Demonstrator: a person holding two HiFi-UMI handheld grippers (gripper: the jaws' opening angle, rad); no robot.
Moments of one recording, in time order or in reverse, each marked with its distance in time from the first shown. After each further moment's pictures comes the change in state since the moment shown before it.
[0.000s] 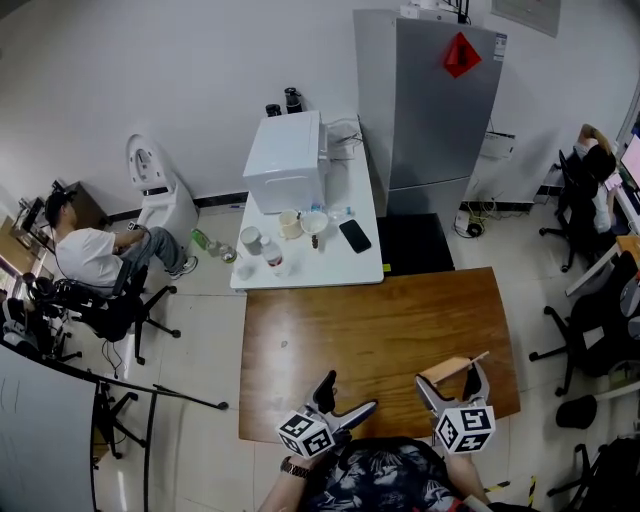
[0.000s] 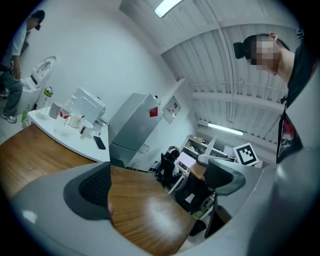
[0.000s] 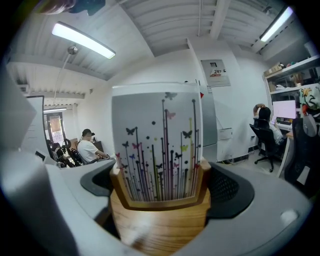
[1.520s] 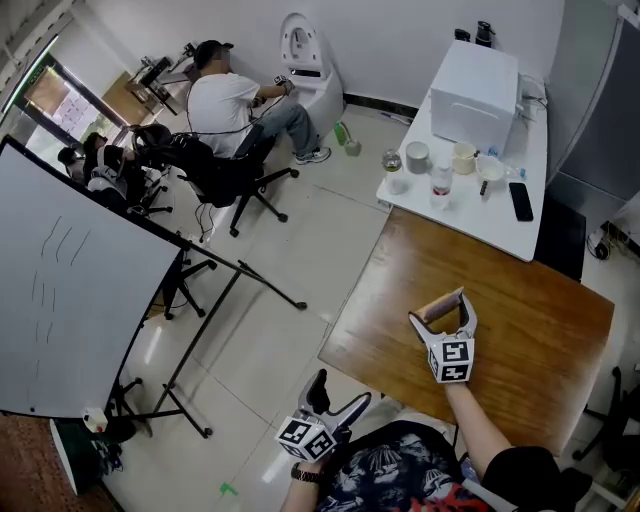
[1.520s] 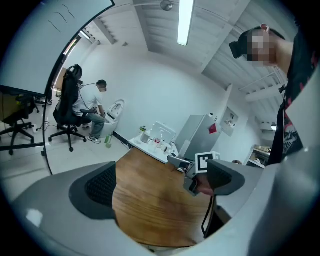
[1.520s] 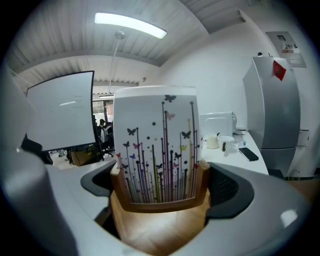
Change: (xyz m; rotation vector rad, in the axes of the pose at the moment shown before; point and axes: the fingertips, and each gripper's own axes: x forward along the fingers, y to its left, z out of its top) left arm -0.296 0.083 -0.014 -0.072 -0.228 0.751; right arm 0.214 0.299 -0.137 -0.307 0.084 0.563
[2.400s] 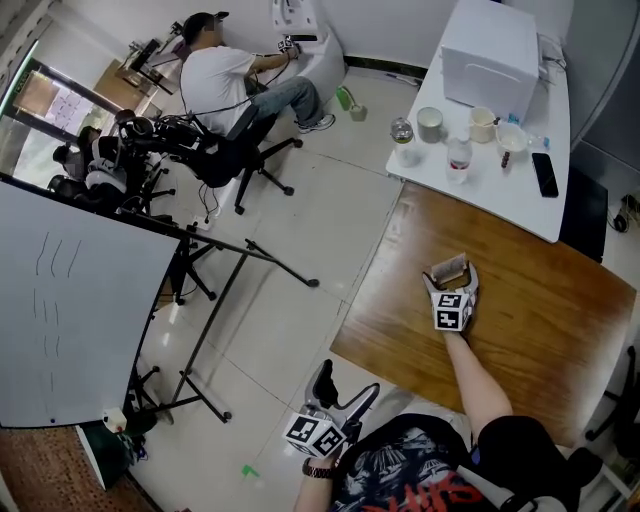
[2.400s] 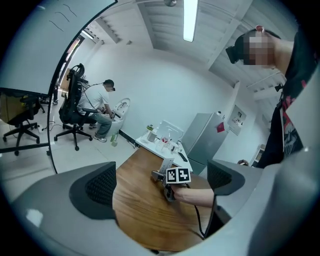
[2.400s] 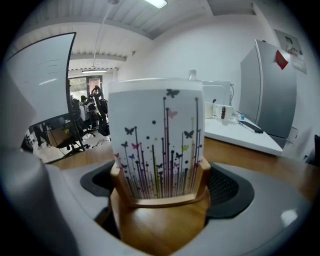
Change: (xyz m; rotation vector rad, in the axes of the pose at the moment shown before) left arm 0.022 0.035 0.009 -0.006 0.028 0.061; right arm 0.143 -0.042 -0.130 0.007 0.222 -0.153
